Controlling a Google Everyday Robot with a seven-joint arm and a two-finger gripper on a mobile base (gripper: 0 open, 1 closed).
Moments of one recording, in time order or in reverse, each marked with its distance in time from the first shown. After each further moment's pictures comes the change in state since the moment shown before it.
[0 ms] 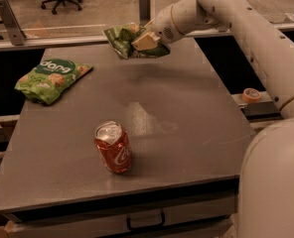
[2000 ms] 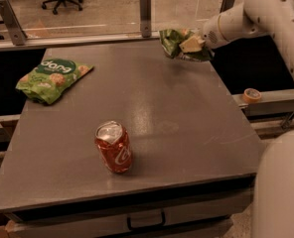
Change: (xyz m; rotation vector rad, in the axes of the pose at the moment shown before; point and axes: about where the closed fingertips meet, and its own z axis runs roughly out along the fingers) arm 0.119 -0.072 -0.083 0.207 0.106 0.286
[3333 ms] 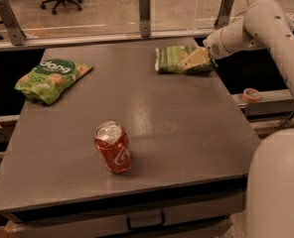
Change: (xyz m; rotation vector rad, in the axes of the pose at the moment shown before) arm 0.049 -0.032 0.021 0.051 0.040 0.023
